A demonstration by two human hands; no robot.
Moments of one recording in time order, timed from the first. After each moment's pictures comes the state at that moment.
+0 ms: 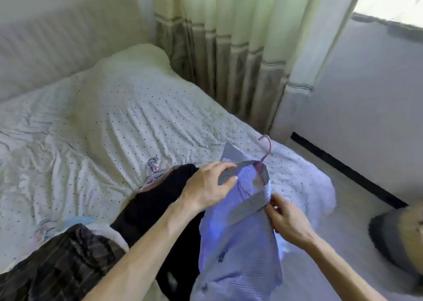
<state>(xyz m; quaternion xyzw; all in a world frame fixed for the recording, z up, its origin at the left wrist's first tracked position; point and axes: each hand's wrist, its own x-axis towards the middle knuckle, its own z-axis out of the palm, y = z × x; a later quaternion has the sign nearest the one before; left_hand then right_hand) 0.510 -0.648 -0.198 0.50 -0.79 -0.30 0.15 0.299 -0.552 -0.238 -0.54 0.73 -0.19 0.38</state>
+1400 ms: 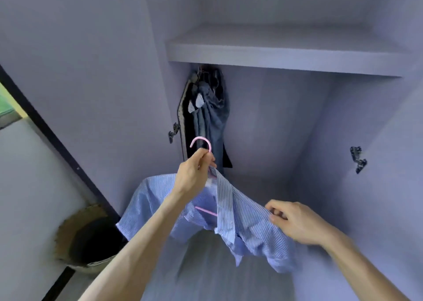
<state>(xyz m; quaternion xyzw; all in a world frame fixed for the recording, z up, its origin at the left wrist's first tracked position) -0.069 -0.161 -0.116 -0.36 -0.81 -0.46 -0.11 0.170 -0.014 -0.140 0.25 0.93 -0.26 0.07</state>
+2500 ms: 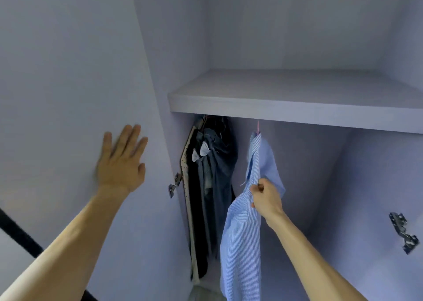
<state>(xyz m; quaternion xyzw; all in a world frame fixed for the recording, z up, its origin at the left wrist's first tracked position) -0.298 -0.152 -0.043 -0.35 -0.87 0.11 0.33 -0.049 0.100 -0.135 0.41 0.73 -0.49 -0.23</state>
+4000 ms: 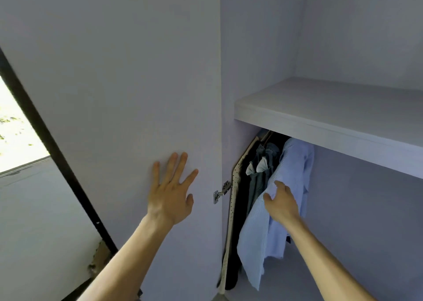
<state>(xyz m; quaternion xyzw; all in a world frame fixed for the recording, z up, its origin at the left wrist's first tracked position) -0.259 -0.154 -0.093 -0.26 -0.93 0.06 0.26 -0.187 0.145 -0.143 0.26 0.88 -0.39 -0.11</state>
